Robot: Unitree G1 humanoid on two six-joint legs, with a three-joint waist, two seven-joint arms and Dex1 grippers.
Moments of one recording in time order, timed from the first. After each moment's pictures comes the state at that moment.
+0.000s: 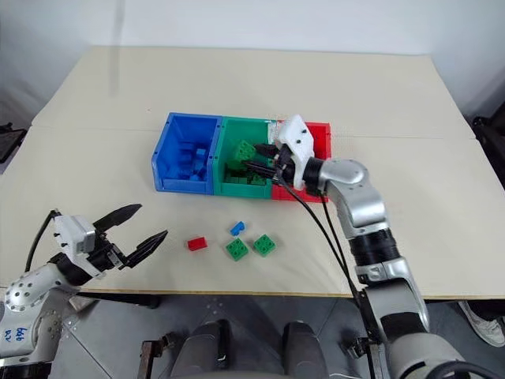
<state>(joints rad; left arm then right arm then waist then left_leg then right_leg) 0.13 0.55 0.36 -0.22 -0.49 0.06 -0.78 -0.83 -0.31 0.14 0.30 0.25 0.25 0.88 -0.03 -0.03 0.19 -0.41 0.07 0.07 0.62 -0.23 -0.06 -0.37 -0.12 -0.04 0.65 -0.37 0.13</state>
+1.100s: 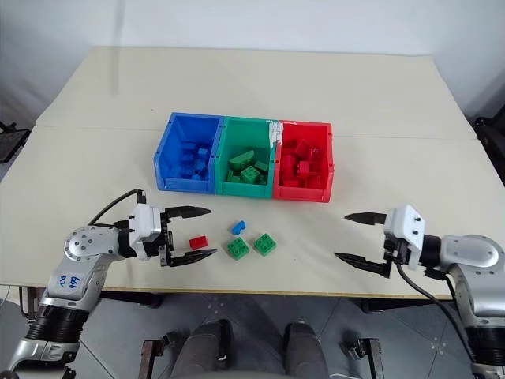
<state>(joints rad) -0.23 0.61 -0.01 -0.02 -0.37 -0.04 -1.14 -0.07 -0.82 -0.21 0.06 0.39 -0.03 1.31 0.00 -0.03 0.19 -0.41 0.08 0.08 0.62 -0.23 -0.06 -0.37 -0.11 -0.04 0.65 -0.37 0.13</state>
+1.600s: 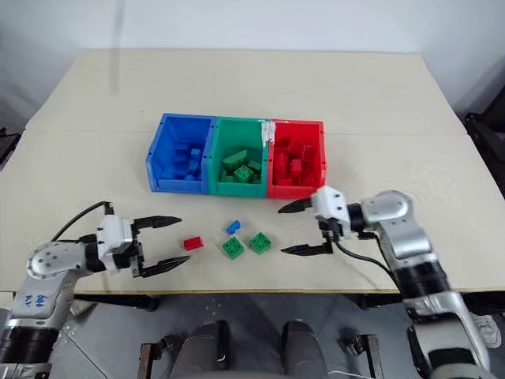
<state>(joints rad) -0.03 0.69 0.18 -0.03 -0.38 -0.05 -1.11 -0.60 -0.59 0.21 0.24 0.29 0.00 1.47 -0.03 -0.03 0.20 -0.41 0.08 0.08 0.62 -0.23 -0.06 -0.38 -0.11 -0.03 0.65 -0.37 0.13</state>
